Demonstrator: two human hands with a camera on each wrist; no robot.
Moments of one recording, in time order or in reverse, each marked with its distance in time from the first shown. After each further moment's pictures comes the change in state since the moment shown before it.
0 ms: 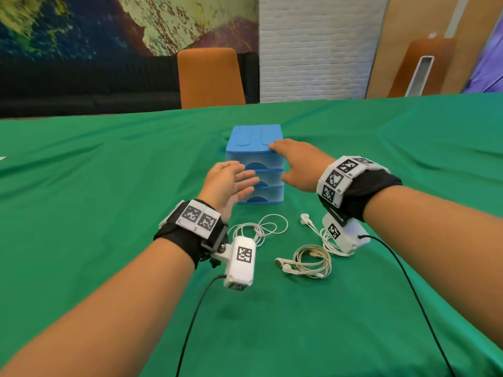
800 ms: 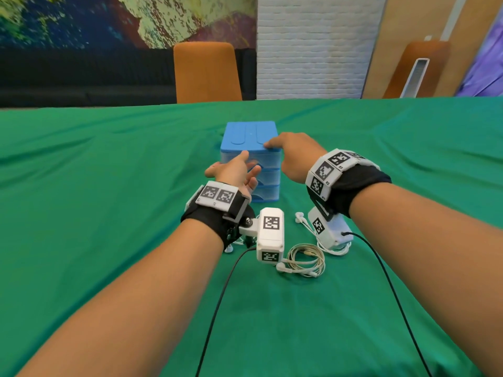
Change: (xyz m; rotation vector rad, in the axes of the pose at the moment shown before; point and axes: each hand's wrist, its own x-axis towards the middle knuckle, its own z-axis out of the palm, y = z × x) left_hand 0.027 -0.007 0.038 -0.265 0.288 -0.114; right_hand -0.002 -0.013 -0.014 0.044 0.046 0.117
